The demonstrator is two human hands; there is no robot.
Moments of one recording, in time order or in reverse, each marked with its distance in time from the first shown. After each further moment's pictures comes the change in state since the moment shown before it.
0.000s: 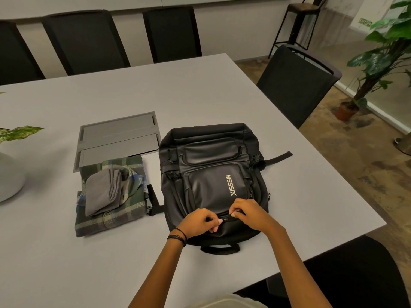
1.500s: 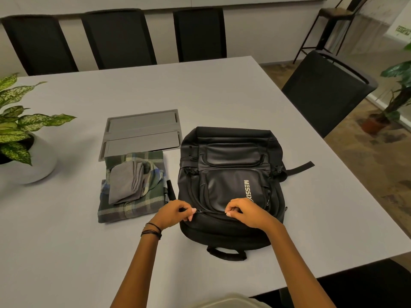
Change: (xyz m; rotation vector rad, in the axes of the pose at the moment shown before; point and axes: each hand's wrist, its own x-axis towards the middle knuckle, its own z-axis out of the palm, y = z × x) left_hand -0.059 -0.074 -0.066 -0.095 0.213 -0.147; right_hand 0.028 -0.066 -0.002 0.111 -0.145 -0.082
